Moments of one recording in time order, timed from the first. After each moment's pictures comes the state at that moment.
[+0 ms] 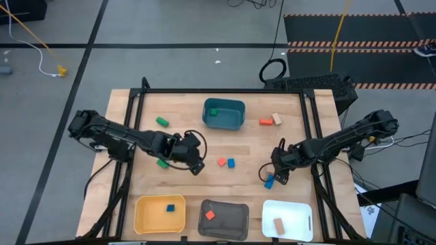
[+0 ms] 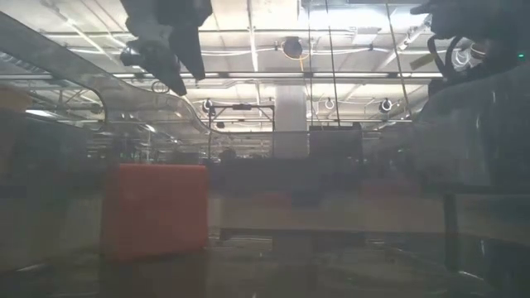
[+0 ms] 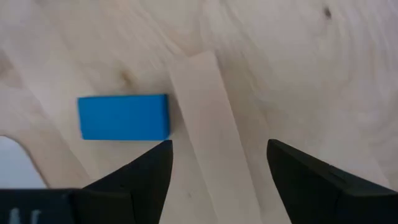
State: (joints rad) left arm -0.23 1.50 1.20 -0.81 -0.31 -0.87; right arm 0.30 1.16 0.57 -0.76 -0.03 0.87
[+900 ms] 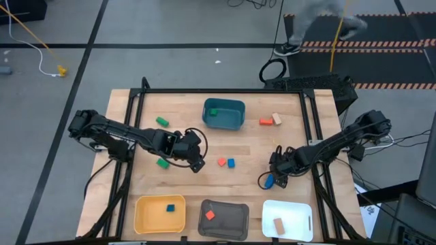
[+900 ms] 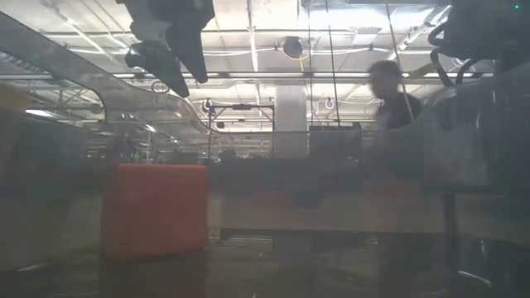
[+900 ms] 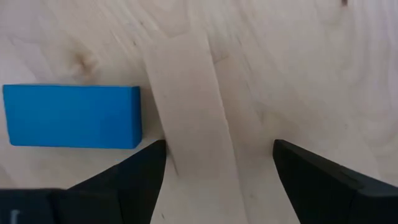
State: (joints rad) left arm -0.20 1.50 1.20 -0.81 -0.31 -0.83; right arm 0.38 1.30 0.54 -0.69 0.07 0.86
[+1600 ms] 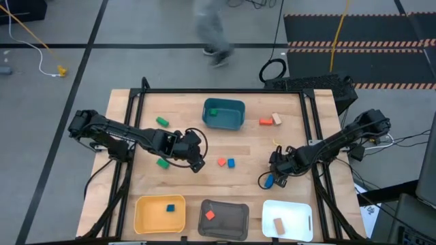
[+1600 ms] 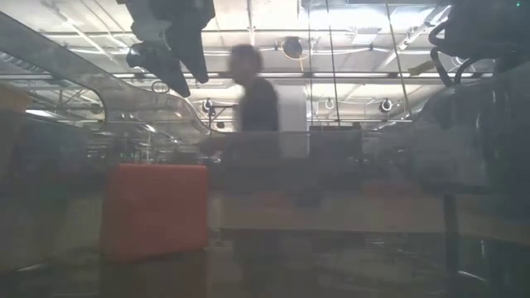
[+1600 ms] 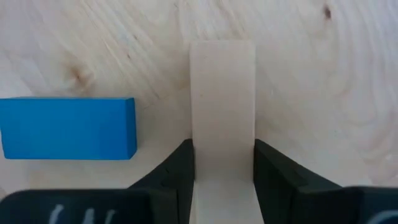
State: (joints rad) left arm -0.20 1.50 1.20 -0.81 -0.32 -0.82; right arm 0.38 1.33 0.54 -0.68 0.13 0.87
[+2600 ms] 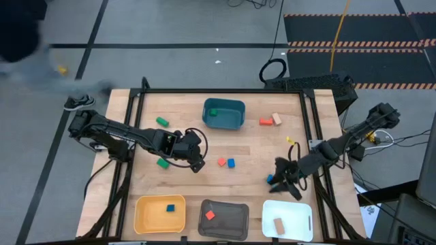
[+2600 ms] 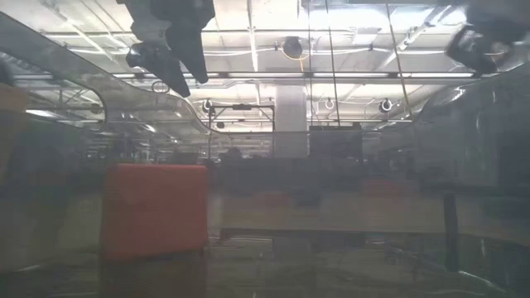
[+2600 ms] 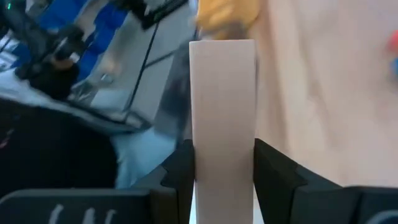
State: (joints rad) left arm -0.20 1.50 1.20 -0.81 -0.32 -0.82; right arm 0.54 0.89 0.53 -0.12 -0.02 0.77
